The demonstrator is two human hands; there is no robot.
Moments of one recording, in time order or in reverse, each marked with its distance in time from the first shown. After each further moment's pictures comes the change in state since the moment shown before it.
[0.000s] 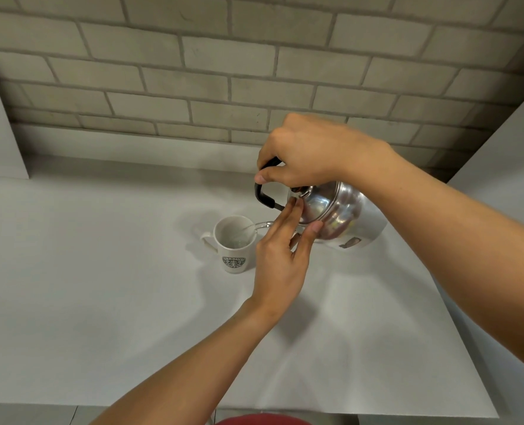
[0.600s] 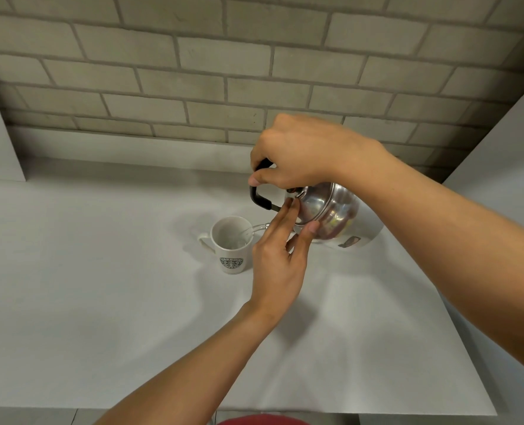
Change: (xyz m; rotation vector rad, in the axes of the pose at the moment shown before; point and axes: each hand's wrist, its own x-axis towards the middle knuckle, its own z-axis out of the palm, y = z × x) left_hand -0.002 0.006 0.001 -0.019 0.034 0.016; right_hand 0.002 -0.002 0.002 -0.047 0.017 -0.013
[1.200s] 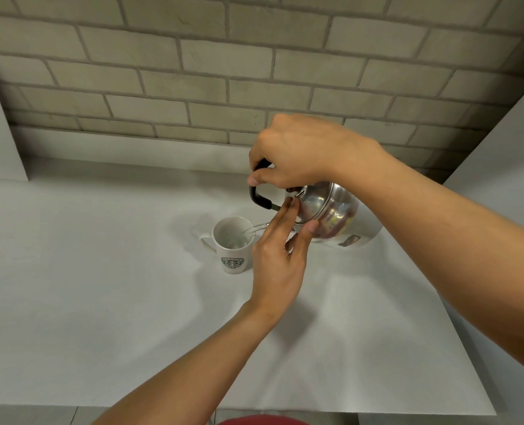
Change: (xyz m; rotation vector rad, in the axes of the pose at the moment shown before) left_hand -0.001 0.001 -0.002 -0.078 0.001 -0.003; right_hand 0.002 -0.005 -0.003 -0.038 -0.006 -0.006
